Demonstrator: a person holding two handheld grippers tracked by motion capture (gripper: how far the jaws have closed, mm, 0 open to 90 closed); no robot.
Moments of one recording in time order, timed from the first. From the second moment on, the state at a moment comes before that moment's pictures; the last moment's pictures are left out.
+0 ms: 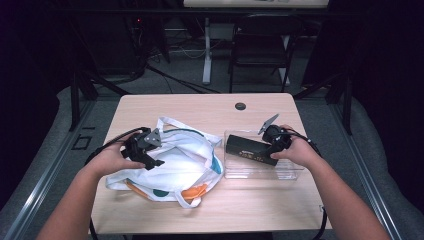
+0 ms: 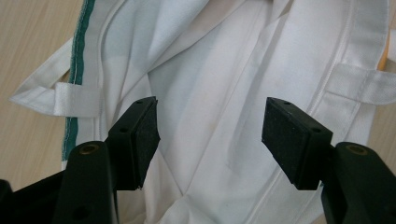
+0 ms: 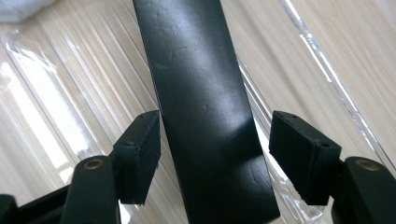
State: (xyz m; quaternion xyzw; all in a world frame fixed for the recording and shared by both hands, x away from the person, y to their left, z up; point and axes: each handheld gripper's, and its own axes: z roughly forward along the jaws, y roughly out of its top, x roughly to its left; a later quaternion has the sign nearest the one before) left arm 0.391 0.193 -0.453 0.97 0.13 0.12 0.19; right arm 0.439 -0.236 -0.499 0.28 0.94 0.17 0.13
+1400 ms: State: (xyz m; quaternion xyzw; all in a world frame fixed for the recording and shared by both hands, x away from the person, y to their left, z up) left arm 0.400 0.190 -0.461 0.97 0.12 0.11 0.19; right arm 0.402 -0.274 -0.511 0.41 0.88 0.18 0.14
